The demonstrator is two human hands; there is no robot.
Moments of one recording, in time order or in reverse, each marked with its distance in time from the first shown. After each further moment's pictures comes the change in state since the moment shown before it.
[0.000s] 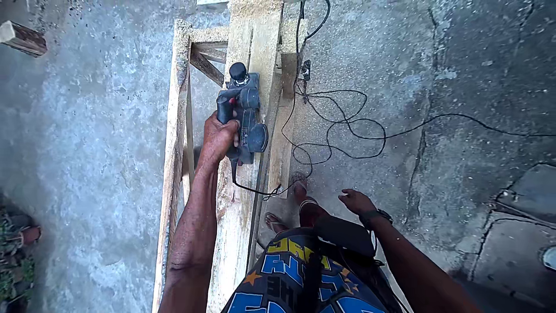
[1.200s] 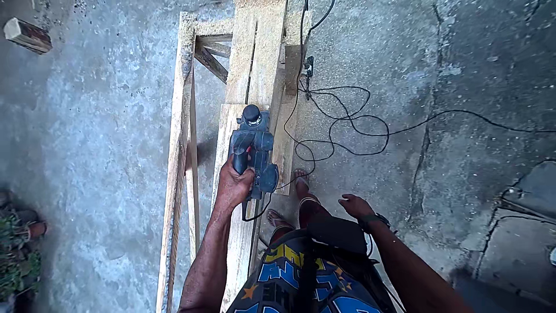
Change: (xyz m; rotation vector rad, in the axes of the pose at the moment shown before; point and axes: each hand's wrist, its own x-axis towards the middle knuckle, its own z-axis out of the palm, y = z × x) left_hand -0.128 -0.038 0.013 0.038 -0.015 -0.075; right_hand -0.010 0.026 0.037 0.010 -0.026 0.023
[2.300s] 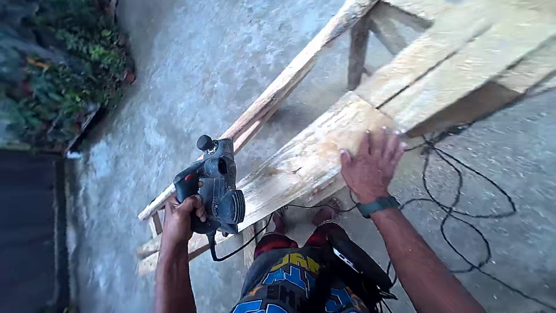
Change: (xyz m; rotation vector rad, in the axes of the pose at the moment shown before) left_hand -0.278 -0.030 -0.101 -0.499 1.006 -0.147; right_hand -0.064 -0.362 -0.006 -0.504 0.532 -1.169
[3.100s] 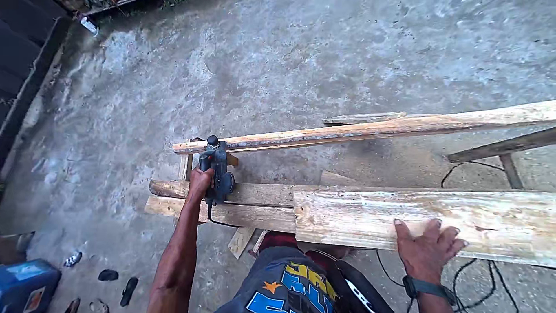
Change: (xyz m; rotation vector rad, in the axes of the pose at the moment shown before) left_hand 0.034 -0.230 -0.463 0.096 0.521 -0.322; right_hand -0.179 -0.194 0.122 -0.125 -0.154 0.029
